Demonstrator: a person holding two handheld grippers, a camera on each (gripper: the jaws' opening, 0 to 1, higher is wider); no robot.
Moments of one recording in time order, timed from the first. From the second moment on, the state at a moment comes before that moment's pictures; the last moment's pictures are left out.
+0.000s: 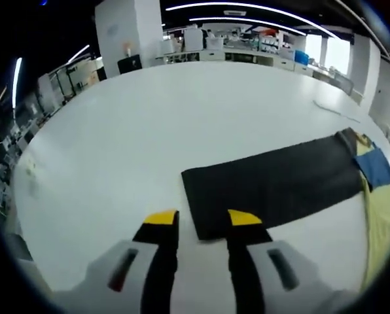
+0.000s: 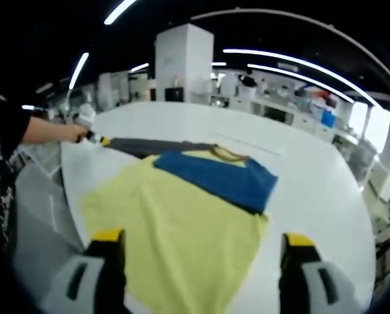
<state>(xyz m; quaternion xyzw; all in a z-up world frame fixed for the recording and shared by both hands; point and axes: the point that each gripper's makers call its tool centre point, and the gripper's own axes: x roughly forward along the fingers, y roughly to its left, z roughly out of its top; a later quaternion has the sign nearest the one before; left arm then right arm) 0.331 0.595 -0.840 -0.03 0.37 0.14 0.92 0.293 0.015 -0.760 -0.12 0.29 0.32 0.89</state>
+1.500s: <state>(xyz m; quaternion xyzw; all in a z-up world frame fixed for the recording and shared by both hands) 0.361 0.540 -0.775 -0.10 0.31 0.10 0.94 0.276 0.027 -0.761 -0.11 0.30 0.35 0.88</state>
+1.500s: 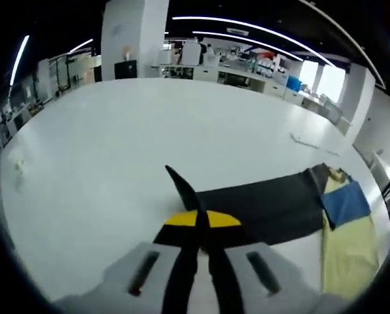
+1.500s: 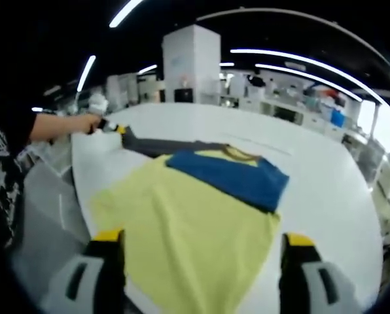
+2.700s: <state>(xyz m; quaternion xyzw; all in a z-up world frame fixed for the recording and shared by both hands) 0.432 0.395 -0.699 -0.11 0.24 -0.08 0.96 0.263 0.032 -0.758 -0.11 0.29 0.37 0.88</state>
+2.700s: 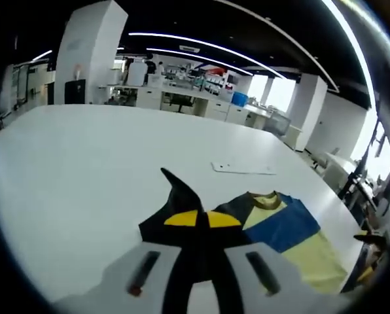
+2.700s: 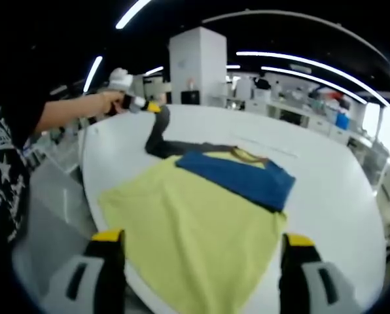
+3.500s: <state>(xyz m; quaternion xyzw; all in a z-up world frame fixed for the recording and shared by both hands) 0.457 0.292 -0.677 -0.10 0.24 -0.18 0.95 0.257 0.043 -0.762 -0.10 0.28 0.38 0.87</state>
